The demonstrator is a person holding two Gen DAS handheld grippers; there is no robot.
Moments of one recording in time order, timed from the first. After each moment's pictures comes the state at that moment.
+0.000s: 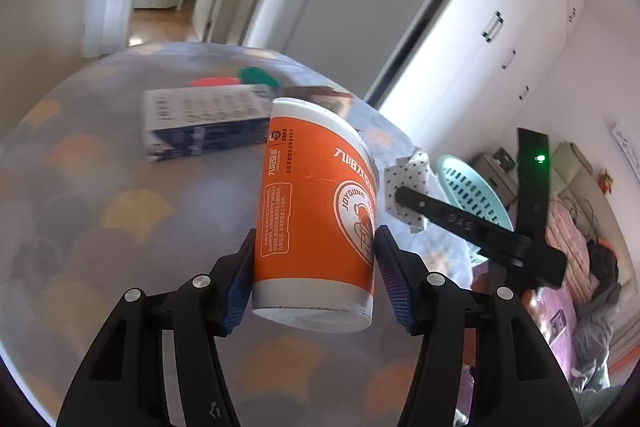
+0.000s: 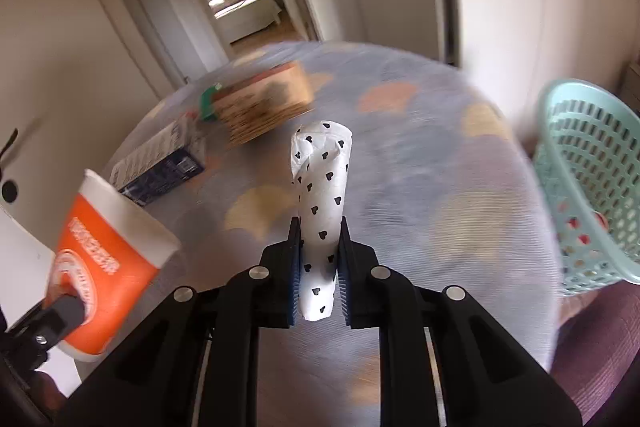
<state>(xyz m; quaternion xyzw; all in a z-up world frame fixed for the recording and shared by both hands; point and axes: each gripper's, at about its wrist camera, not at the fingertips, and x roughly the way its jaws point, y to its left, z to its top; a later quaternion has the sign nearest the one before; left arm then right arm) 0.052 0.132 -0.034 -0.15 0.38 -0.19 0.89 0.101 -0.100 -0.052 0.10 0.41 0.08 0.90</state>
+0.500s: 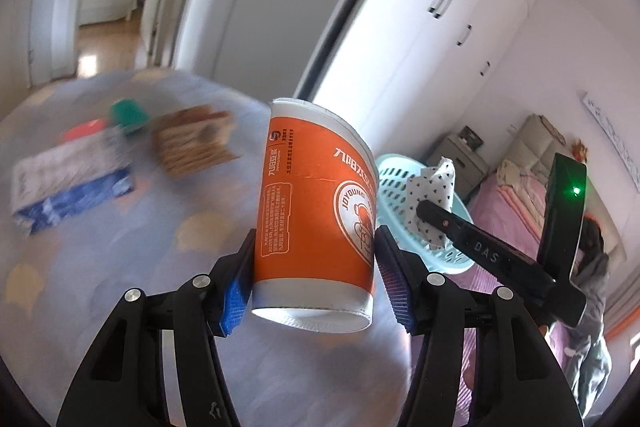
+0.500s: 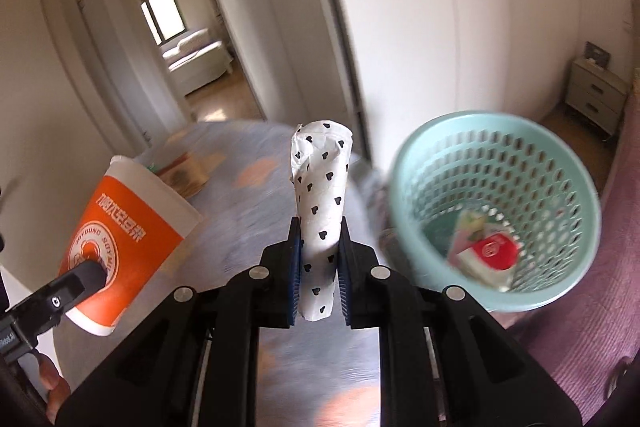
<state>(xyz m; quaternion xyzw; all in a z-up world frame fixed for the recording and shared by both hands) 0.100 0.015 -0.003 -0.11 0.37 -0.27 0.88 0.057 -0.211 0.001 0.12 0.34 -0.01 0.93</state>
